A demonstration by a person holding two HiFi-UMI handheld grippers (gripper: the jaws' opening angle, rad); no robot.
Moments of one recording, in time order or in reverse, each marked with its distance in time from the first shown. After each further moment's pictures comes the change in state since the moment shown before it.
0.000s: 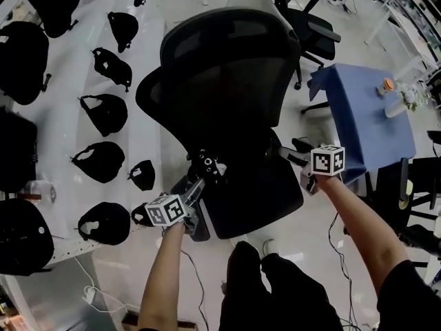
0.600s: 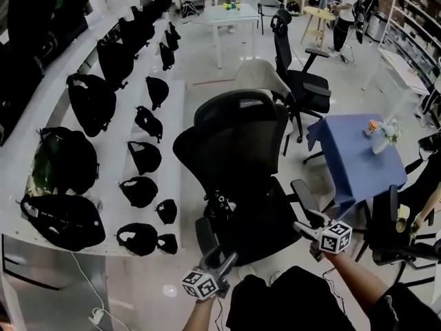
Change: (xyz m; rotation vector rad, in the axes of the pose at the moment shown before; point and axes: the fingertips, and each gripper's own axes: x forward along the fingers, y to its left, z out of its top) left arm -0.158 -0.207 -0.067 0.087 -0.186 -0.215; right arm -0.185 0.139 -0.048 -0.176 -0.148 -0.019
